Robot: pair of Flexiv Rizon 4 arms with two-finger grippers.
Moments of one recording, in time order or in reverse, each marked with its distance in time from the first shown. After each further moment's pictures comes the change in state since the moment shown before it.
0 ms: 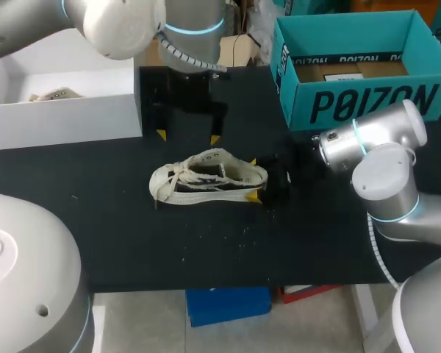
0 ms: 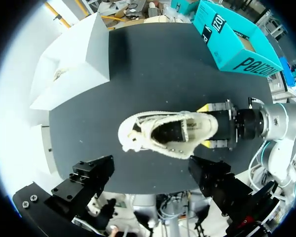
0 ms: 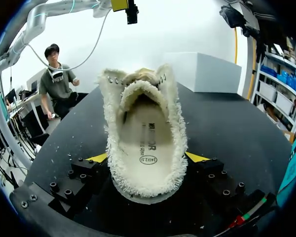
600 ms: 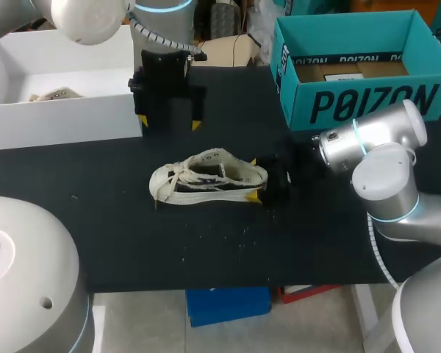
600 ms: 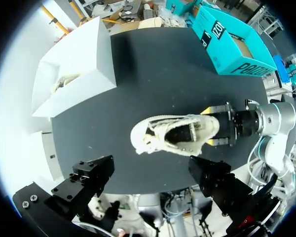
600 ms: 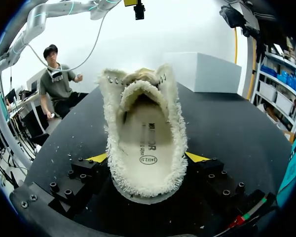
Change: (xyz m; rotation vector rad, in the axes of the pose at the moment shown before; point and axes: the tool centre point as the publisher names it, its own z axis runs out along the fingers) left arm -0.047 -0.014 -0.028 0.018 0.038 0.026; right arm 0.000 0.000 0.000 0.000 0.000 0.000
